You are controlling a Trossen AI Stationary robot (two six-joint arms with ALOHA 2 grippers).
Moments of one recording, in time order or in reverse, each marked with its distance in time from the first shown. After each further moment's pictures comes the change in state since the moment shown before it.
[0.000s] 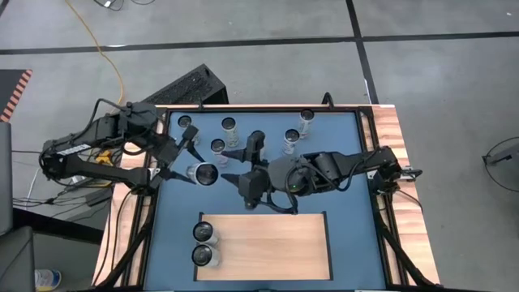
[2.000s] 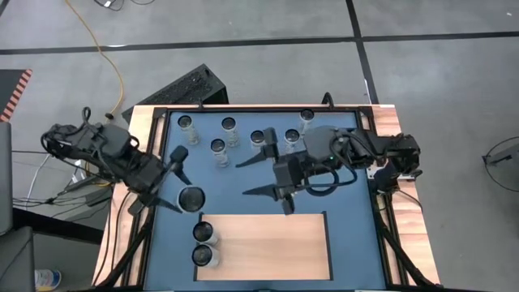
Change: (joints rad) left arm -0.491 0.057 0.148 0.089 -0.342 -0.301; right arm -0.036 -0.159 0.000 -0.097 -0.550 0.198
